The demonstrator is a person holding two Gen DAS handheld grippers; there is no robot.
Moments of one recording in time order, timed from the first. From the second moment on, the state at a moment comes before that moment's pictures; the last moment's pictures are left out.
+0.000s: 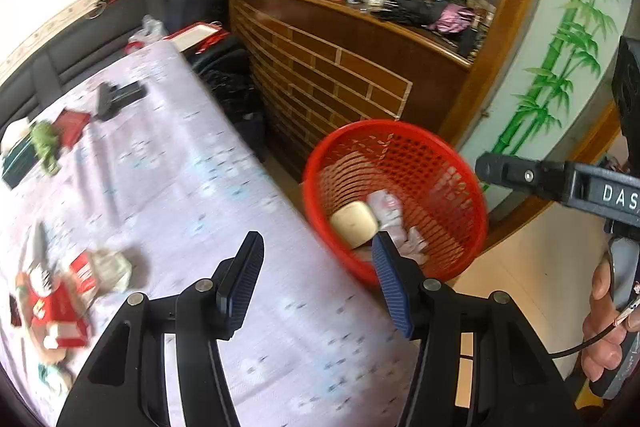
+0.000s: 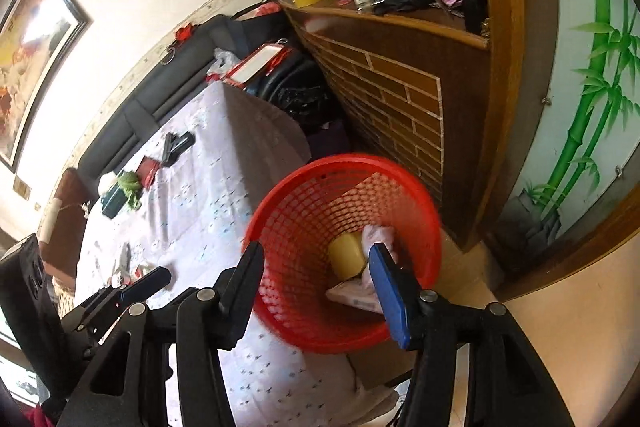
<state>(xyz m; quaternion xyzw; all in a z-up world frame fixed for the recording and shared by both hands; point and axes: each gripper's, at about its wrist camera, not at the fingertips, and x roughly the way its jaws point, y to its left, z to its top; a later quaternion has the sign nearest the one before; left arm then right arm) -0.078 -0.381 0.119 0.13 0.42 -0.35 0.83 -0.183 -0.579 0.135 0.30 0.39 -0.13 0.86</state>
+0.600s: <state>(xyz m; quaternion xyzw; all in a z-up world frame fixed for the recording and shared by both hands) -0.060 -0.209 0.098 0.03 0.47 -0.21 0.85 -0.136 -0.443 0.118 0.23 0.46 0.01 0.86</state>
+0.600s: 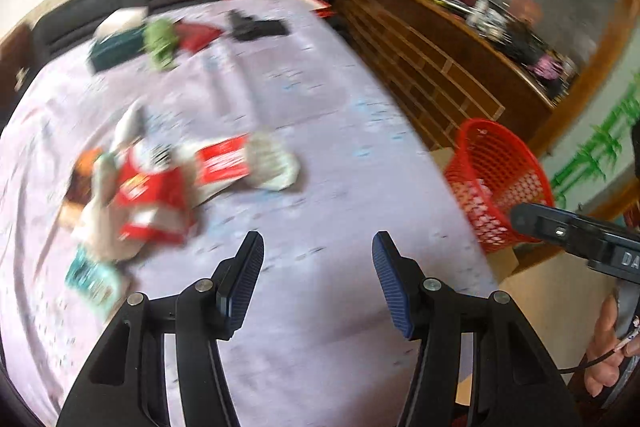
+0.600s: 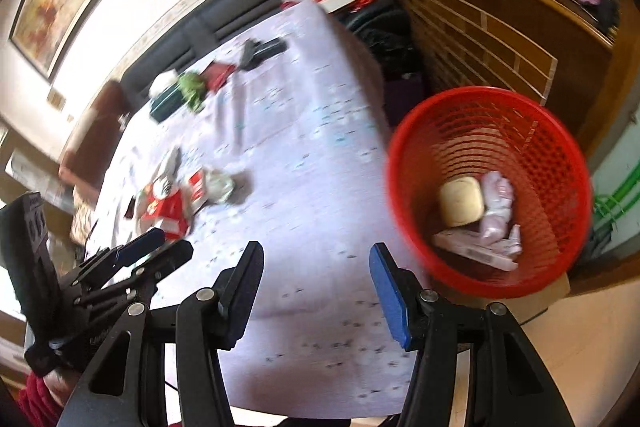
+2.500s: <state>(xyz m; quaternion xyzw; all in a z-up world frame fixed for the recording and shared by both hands) -0.057 0.035 0.023 -0.07 0.54 -0.04 0.84 -0.019 -0.274 0.090 0.19 0.53 0.16 0.81</state>
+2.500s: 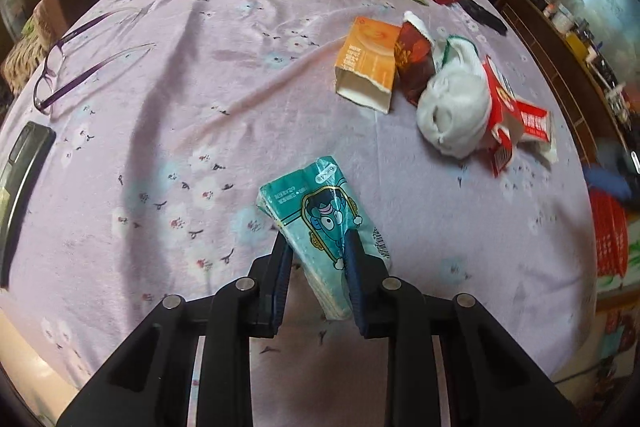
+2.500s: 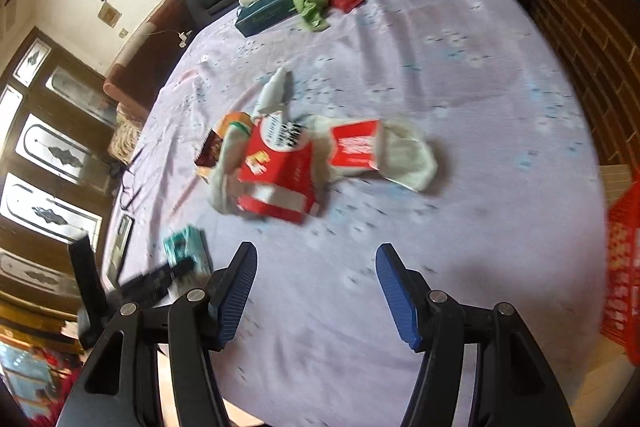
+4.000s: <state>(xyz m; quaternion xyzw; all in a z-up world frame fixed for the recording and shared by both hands) -0.073 -0.069 0.065 0.02 0.48 -0.14 0.86 -0.057 -0.277 0.084 0.19 0.49 0.12 0.84</state>
